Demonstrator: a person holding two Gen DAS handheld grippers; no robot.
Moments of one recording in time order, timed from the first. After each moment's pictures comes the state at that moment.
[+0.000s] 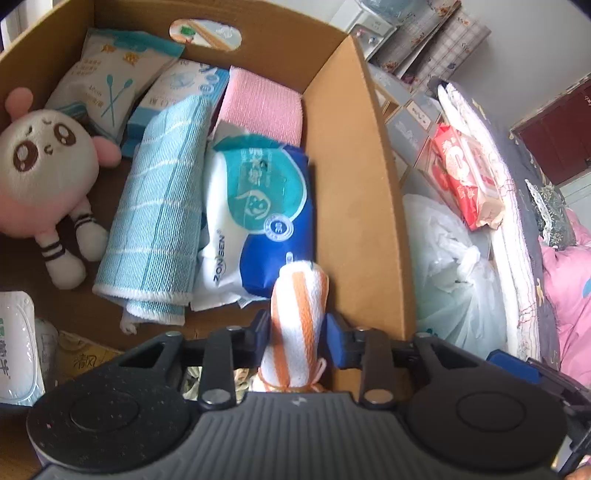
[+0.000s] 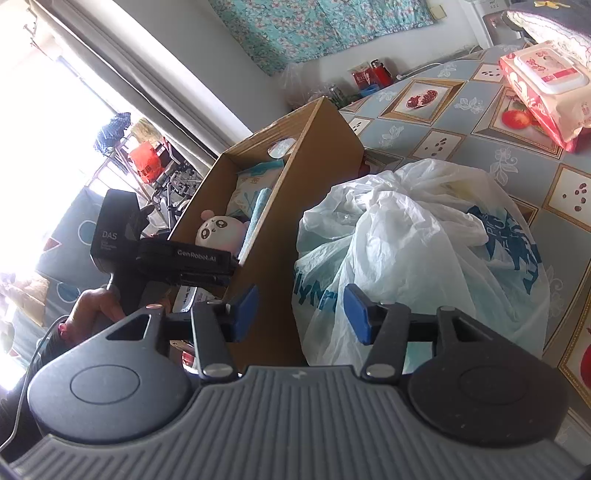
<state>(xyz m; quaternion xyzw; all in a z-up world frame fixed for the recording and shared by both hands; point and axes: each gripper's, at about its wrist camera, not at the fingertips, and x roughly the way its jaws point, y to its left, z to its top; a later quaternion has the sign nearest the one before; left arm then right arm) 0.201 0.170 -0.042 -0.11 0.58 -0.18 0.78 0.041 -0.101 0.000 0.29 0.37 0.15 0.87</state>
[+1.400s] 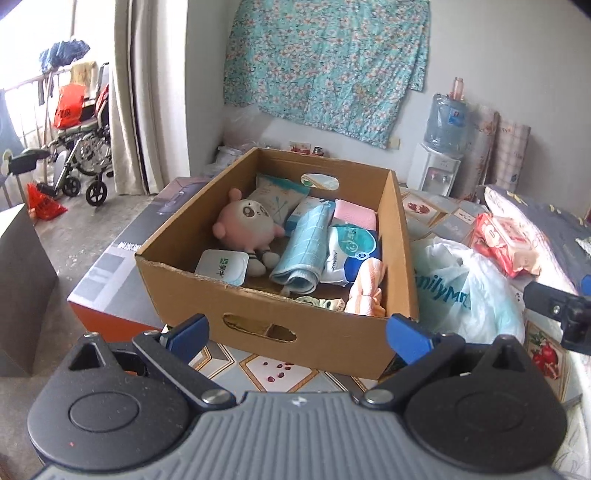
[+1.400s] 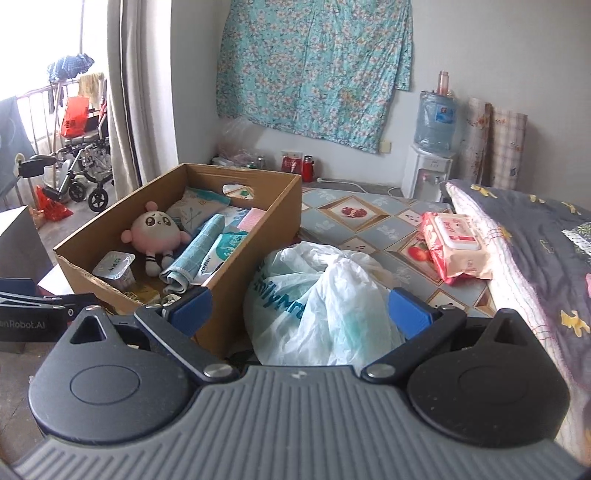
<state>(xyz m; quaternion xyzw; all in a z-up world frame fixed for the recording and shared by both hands) -0.043 0.191 0.053 -0.03 0.35 0.01 0.94 -0.054 0.008 0.069 -0.01 0.28 -0.03 0.96</state>
